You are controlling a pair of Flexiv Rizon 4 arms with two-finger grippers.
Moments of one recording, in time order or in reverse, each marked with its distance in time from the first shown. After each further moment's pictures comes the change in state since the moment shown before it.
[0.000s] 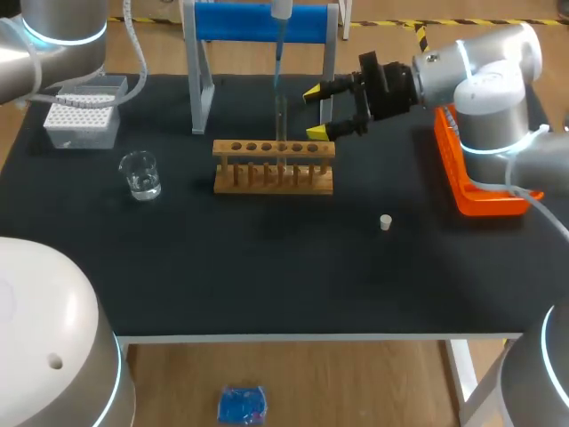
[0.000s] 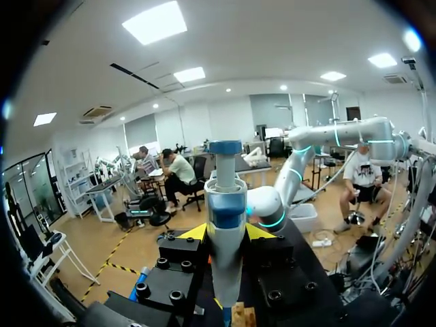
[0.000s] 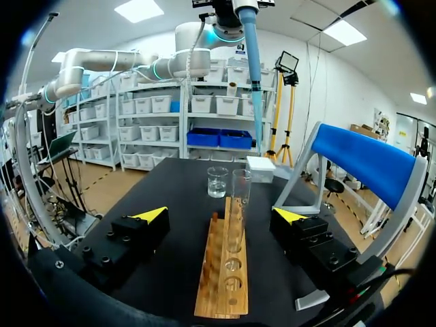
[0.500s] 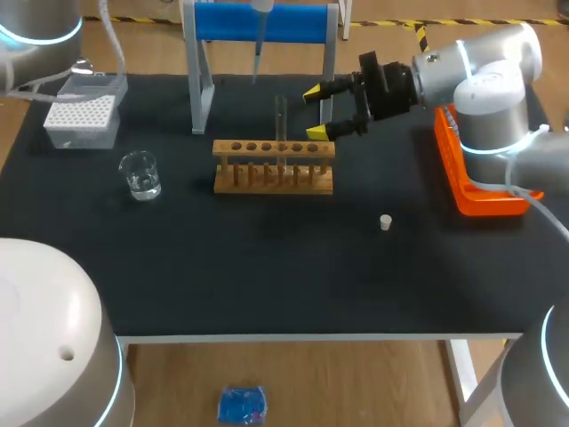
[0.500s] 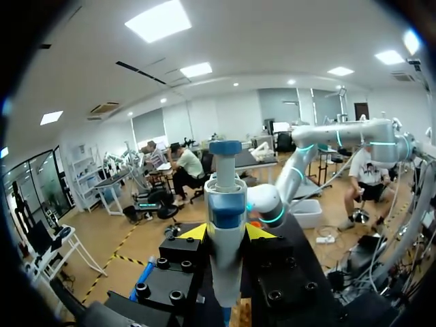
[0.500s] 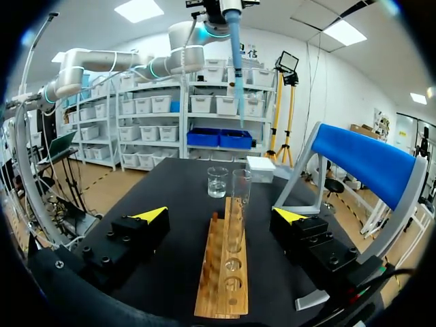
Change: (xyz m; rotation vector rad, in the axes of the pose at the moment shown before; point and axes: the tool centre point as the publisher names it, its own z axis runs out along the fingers) left arm 0.017 -0.011 -0.036 -0.050 -0.063 -0.013; right arm 0.000 0.000 0.000 0.000 0.000 0.000
